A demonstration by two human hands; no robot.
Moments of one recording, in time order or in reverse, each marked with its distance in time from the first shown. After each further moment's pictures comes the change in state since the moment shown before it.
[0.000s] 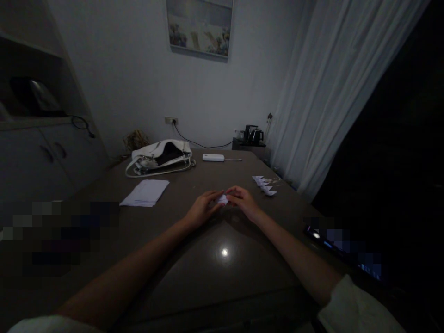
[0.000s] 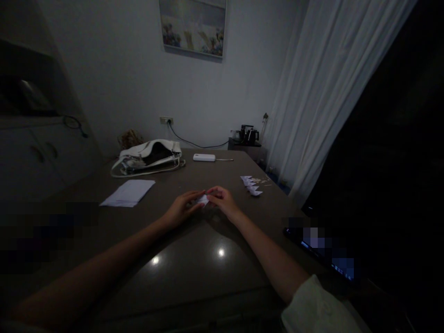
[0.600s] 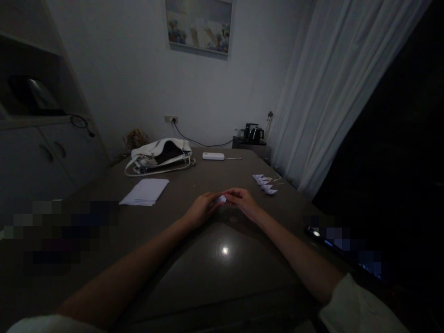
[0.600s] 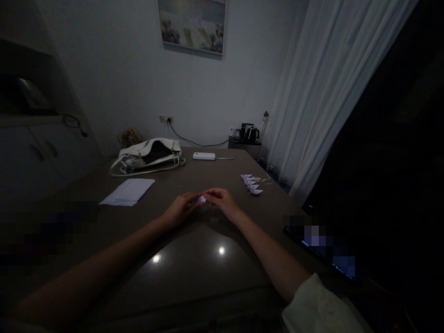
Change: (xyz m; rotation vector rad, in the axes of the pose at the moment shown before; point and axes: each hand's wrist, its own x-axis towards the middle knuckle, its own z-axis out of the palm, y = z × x) left_hand -0.001 0.002 -0.002 0.094 -0.087 0.004; right_hand 0.001 0.005 0.000 0.025 -0.080 -0.028
